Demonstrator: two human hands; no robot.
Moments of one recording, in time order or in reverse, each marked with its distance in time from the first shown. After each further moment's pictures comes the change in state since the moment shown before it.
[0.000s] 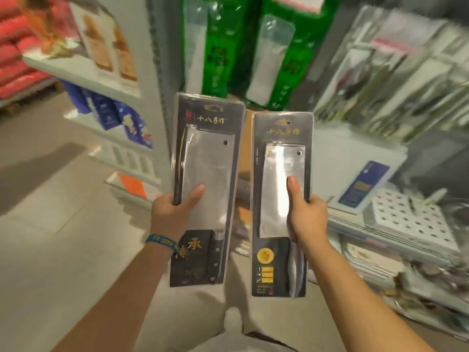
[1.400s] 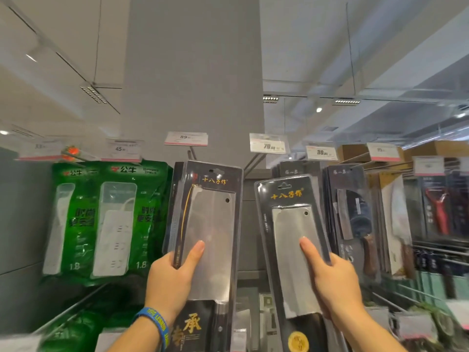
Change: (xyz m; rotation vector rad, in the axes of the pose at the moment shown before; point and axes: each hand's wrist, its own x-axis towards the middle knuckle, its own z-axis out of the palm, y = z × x) left_hand 0.055 0.464 0.281 -0.231 -0.256 0.879; right_hand 0.212 -0.315 -0.312 0.195 0.594 -0.598
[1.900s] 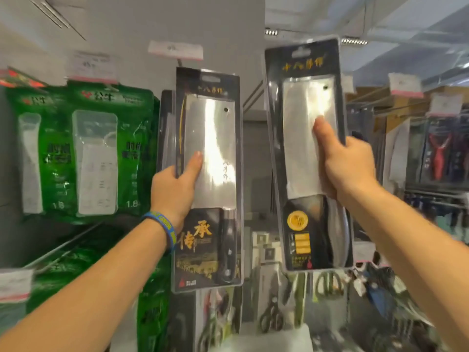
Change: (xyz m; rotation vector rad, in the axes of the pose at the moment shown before) left_hand 0.038 0.012 0.020 -0.116 0.083 -0.031; right_hand 0.056 -0.064 0.001 0.058 0.117 -0.152
